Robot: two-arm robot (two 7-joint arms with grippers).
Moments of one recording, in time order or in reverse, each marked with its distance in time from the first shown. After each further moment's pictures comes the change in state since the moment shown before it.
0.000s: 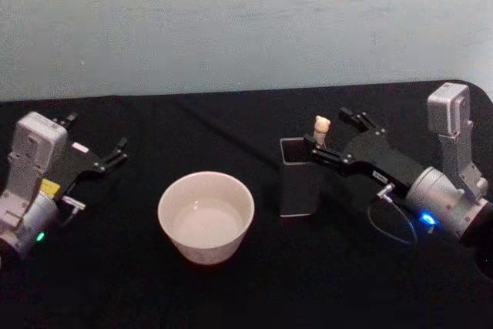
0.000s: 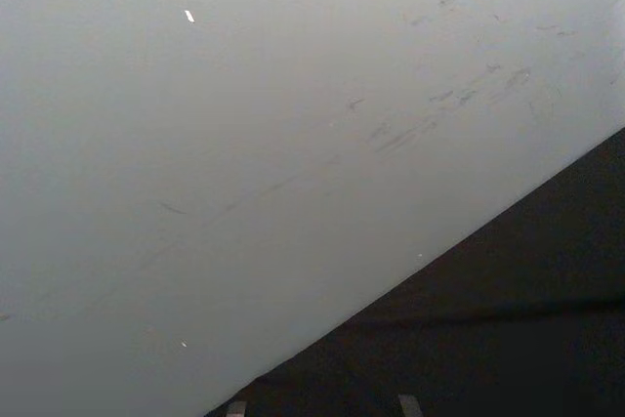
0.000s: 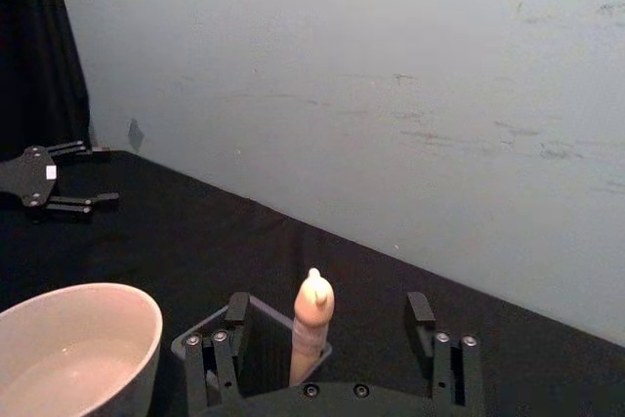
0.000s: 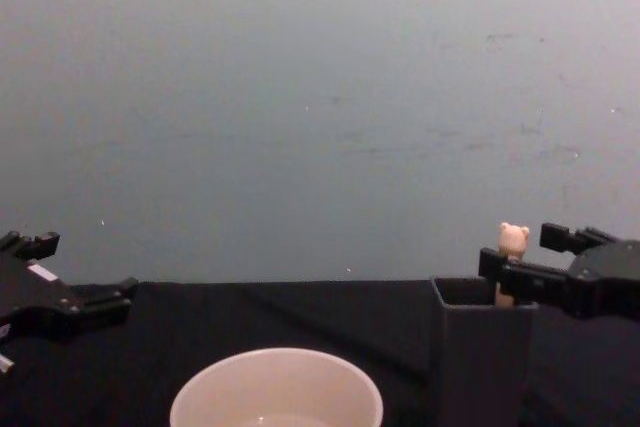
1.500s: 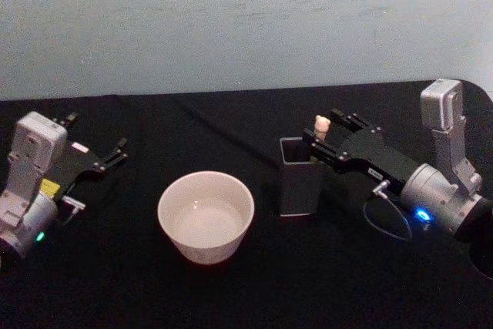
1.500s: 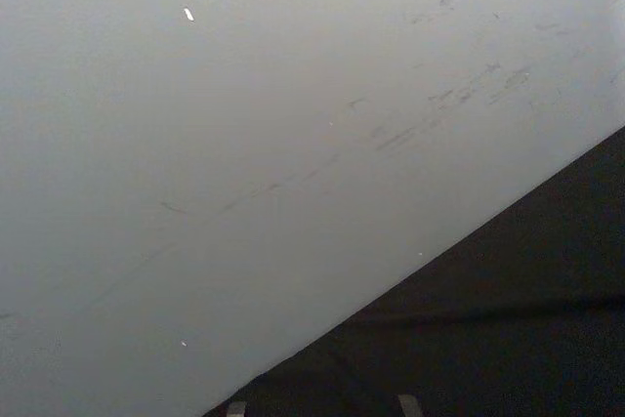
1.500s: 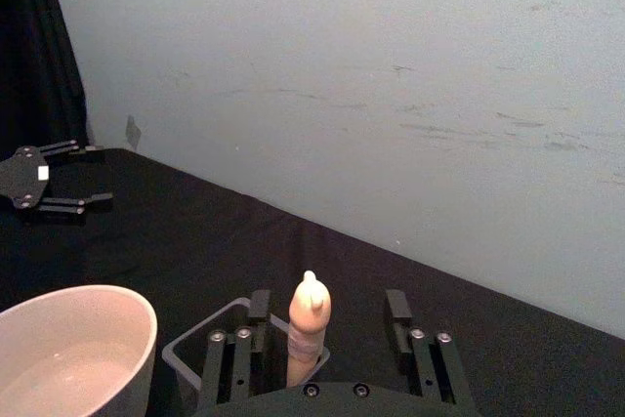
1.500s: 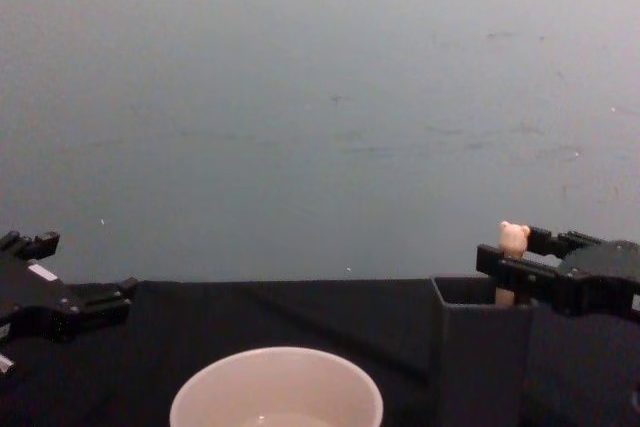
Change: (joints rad) left arm 0.000 0.000 0.000 0.000 0.000 0.000 0.000; right arm 0.023 -0.022 0.000 0.024 -0.008 0.024 0.003
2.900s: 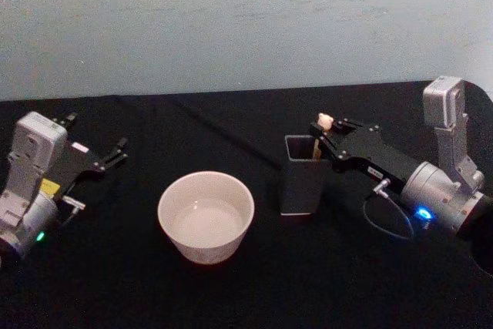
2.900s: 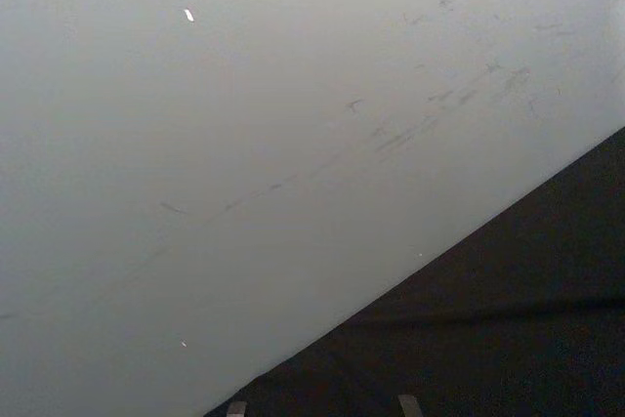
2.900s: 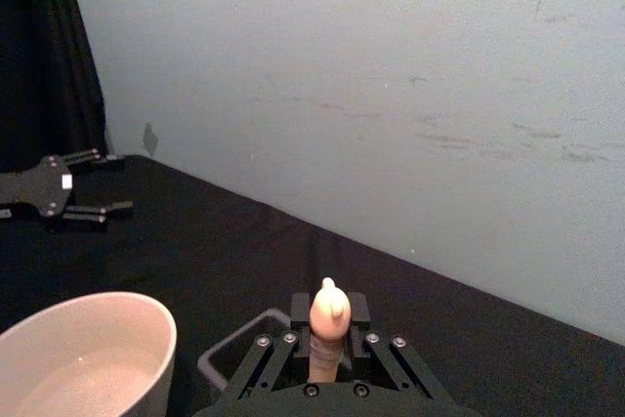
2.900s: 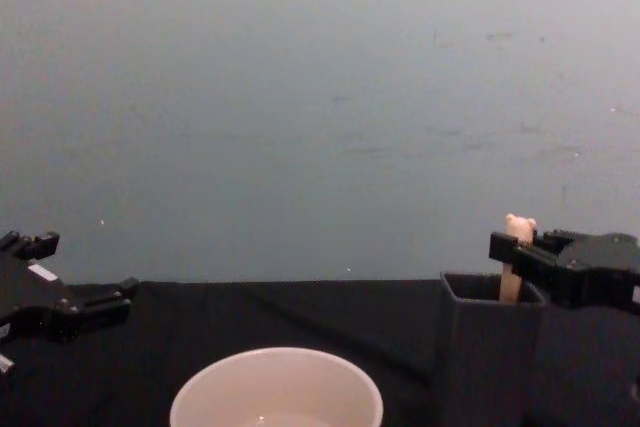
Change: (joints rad) left arm 0.000 0.000 0.000 0.000 0.000 0.000 0.000; right arm 0.000 0.009 -0.002 -0.016 0.021 0.007 0.027
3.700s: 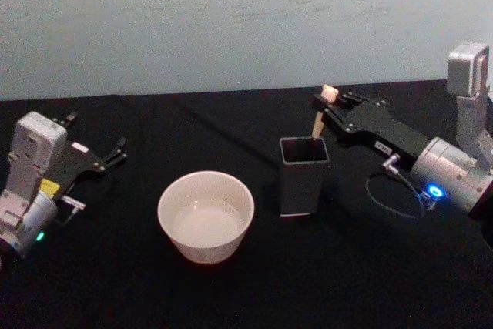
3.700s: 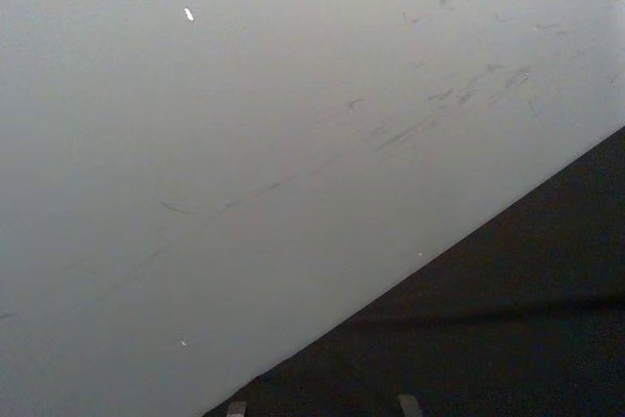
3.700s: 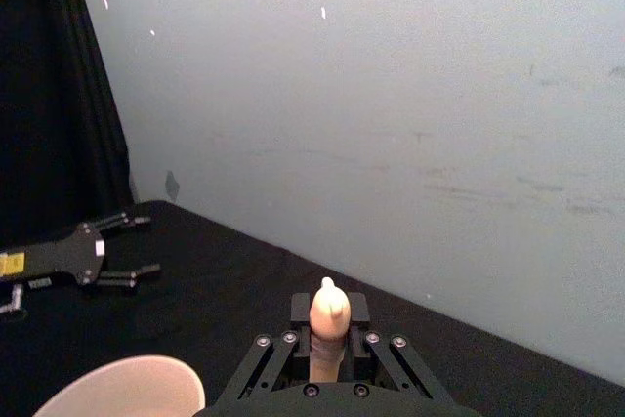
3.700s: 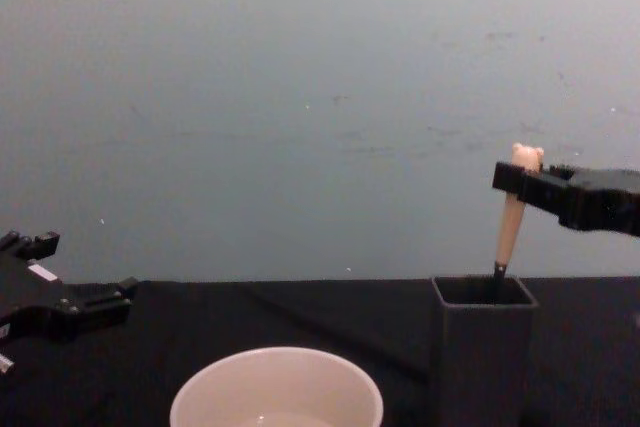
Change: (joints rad) left arm 0.000 0.000 0.000 0.000 0.000 0.000 0.000; right arm 0.005 0.036 0.016 -0.108 0.112 0.077 0.000
